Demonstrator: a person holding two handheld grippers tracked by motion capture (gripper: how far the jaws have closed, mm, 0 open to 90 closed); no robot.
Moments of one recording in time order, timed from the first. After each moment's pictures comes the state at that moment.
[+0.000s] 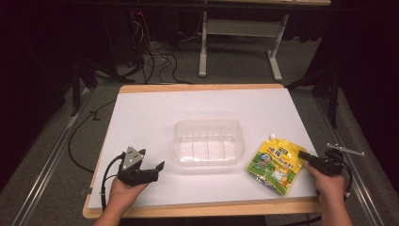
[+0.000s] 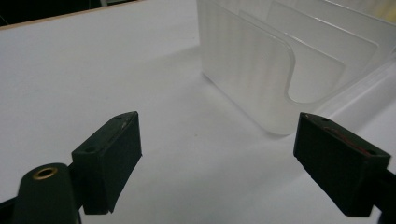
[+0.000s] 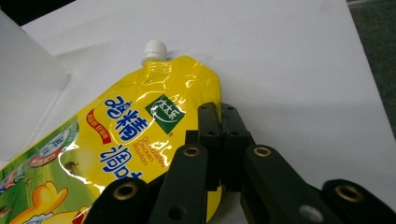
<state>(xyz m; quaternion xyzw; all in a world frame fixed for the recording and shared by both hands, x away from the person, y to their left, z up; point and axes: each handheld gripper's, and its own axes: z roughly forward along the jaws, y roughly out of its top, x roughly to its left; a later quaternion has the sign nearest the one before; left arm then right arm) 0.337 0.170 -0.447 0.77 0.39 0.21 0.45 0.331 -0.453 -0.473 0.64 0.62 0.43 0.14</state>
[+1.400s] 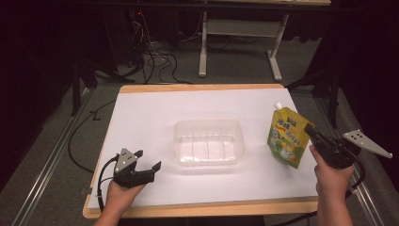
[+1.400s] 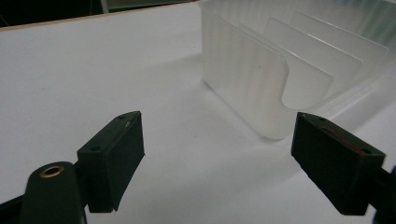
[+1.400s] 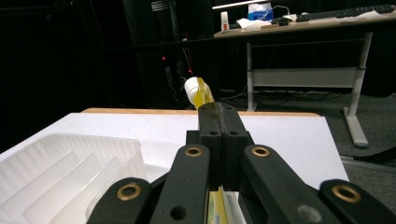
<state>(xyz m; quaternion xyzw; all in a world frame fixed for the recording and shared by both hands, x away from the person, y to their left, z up) 0.329 0.180 -0.441 0.75 0.40 0.21 0.48 0.301 -0.393 -0.356 0.49 0.58 0.55 0.33</state>
